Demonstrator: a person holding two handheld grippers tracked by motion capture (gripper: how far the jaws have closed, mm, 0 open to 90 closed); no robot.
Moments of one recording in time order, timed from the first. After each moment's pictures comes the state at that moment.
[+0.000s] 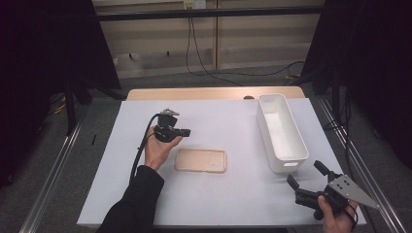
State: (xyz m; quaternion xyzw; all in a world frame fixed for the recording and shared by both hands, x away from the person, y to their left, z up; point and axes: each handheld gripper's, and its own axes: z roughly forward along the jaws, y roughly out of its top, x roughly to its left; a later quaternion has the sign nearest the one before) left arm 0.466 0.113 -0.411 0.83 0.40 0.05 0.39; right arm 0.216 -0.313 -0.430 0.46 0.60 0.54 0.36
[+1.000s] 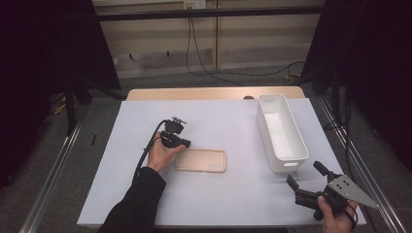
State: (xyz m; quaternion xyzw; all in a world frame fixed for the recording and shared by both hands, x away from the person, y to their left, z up) left arm 0.470 0.103 -0.439 0.86 0.41 0.03 0.30; right arm 0.216 -0.312 -0.430 0.46 0.61 0.55 0.36
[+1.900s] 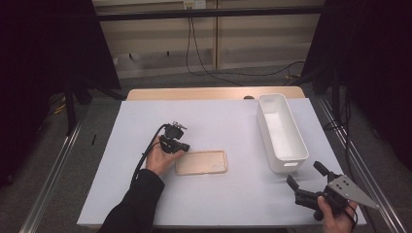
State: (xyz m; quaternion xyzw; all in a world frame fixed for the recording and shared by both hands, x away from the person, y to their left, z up) left arm 0.452 0.104 -0.439 0.88 0.38 0.06 0.29; right arm 0.216 -0.312 -0.431 0.46 0.61 0.54 0.36
